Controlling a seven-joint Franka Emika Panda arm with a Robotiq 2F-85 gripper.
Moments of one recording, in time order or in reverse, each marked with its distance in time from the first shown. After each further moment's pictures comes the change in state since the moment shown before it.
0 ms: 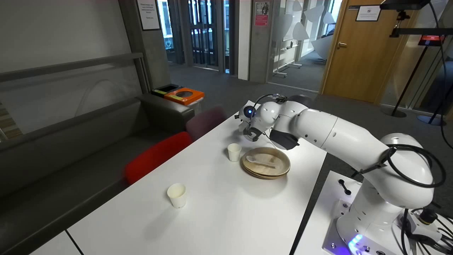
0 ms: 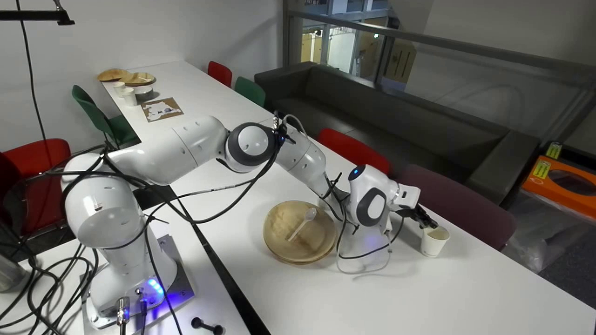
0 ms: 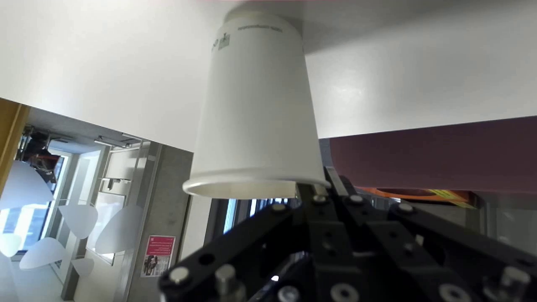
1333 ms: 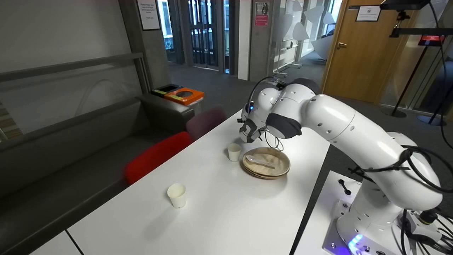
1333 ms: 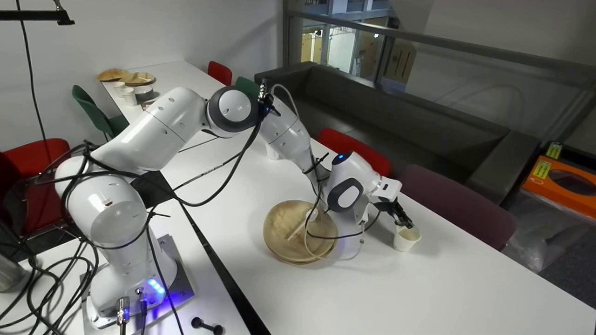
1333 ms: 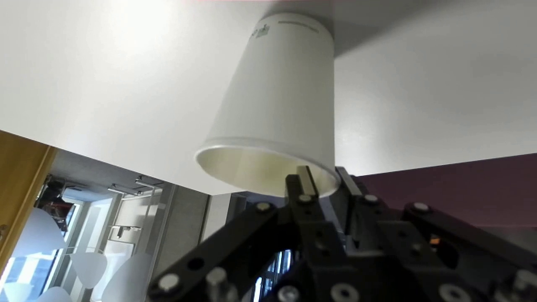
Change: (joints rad) arm 0.162 -0.274 0.084 -0.423 0.202 -0.010 -0.286
